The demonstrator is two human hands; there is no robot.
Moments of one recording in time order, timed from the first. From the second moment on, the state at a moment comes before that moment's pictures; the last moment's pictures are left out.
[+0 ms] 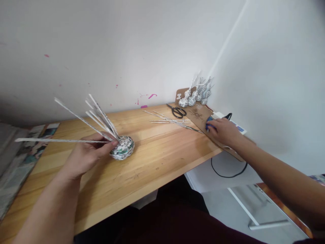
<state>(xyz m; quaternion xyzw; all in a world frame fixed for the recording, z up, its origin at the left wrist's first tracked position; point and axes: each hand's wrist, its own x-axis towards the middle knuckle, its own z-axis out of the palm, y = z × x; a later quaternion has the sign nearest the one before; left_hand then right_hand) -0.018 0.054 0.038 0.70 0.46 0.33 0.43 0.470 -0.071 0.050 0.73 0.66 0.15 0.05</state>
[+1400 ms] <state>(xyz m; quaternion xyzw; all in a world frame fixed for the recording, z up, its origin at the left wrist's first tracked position) -0.013 0.059 0.024 0.68 0.36 0.36 0.53 0.260 0.066 0.043 0.52 0.79 -0.11 -0.31</state>
